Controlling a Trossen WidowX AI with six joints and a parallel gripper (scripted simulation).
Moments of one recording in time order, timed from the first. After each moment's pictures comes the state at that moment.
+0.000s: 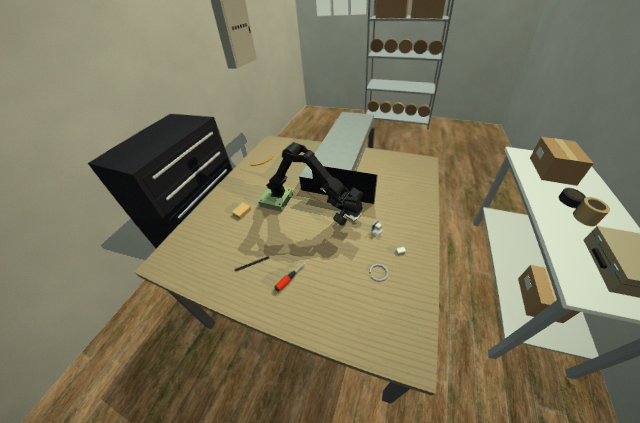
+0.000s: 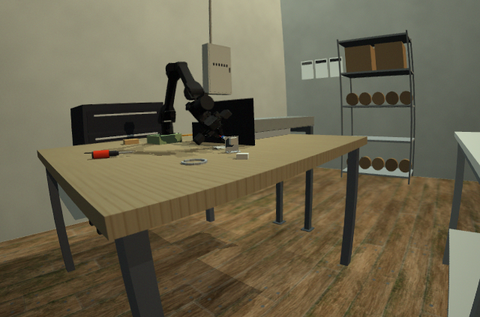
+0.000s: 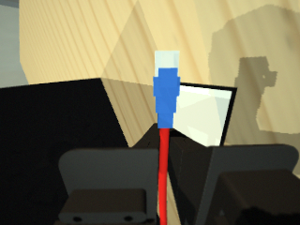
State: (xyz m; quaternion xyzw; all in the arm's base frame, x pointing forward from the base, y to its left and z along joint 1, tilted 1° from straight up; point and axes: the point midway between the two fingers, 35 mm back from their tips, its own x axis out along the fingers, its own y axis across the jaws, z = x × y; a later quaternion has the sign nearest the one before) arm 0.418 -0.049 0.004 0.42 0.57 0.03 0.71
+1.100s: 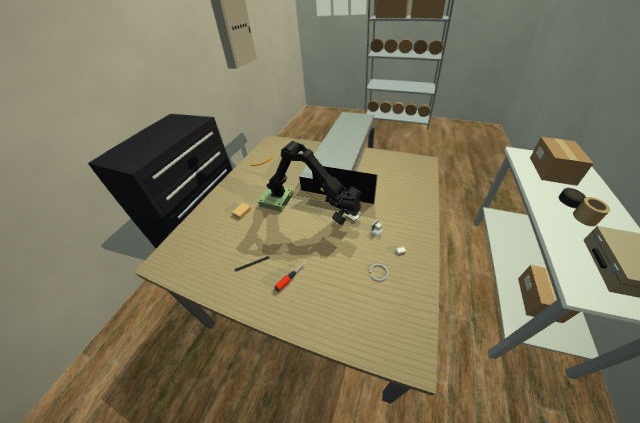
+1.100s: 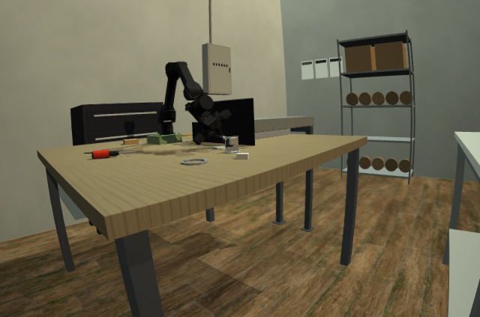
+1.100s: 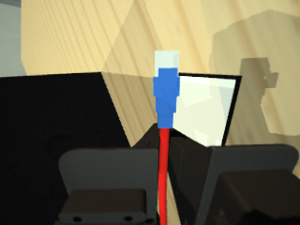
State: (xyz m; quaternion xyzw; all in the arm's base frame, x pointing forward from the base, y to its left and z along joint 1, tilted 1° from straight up) arm 0.411 -0.043 0.004 0.41 0.57 0.03 0.71
